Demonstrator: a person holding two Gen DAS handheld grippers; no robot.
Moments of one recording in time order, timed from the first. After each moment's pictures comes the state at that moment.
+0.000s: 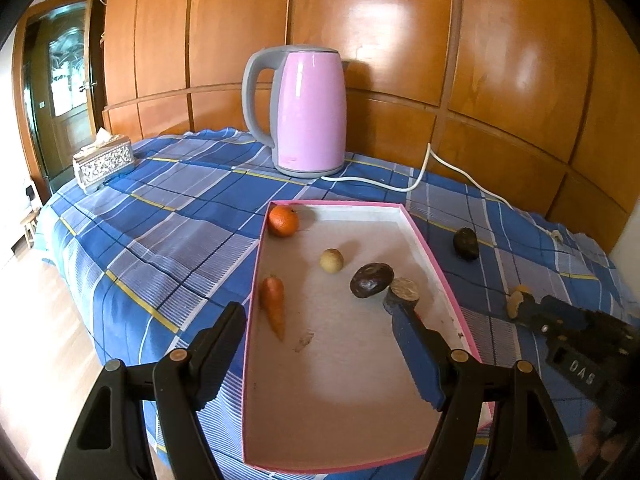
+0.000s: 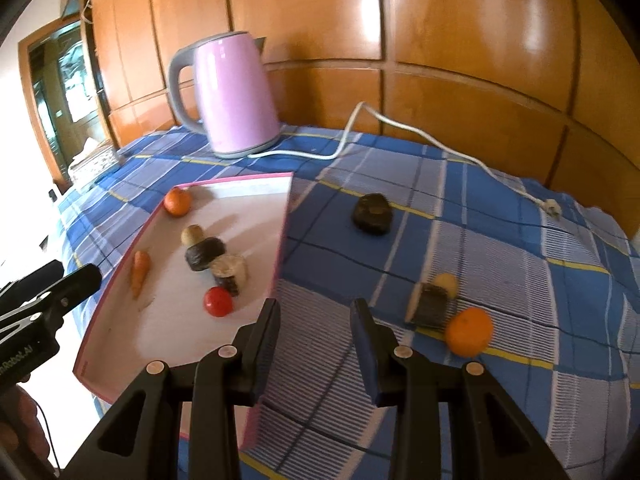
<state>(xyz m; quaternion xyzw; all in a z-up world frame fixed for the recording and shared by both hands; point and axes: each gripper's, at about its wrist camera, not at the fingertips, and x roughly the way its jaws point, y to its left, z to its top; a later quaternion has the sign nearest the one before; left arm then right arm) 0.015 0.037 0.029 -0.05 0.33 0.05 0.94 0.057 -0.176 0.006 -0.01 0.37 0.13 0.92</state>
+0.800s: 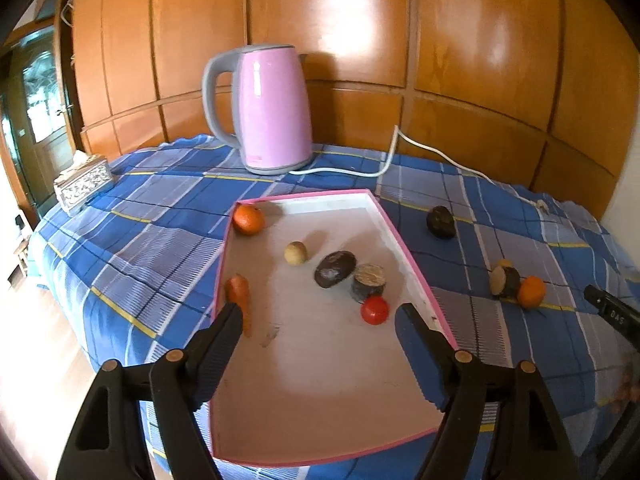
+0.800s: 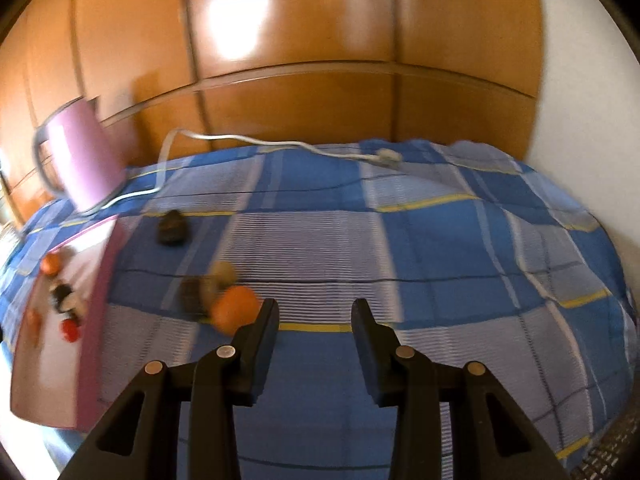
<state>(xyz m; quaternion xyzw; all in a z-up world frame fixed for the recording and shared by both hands) 0.017 0.003 0.028 0.00 0.34 0.01 0.94 0.035 -0.327 -0.010 0.08 0.36 -0.09 0.93</state>
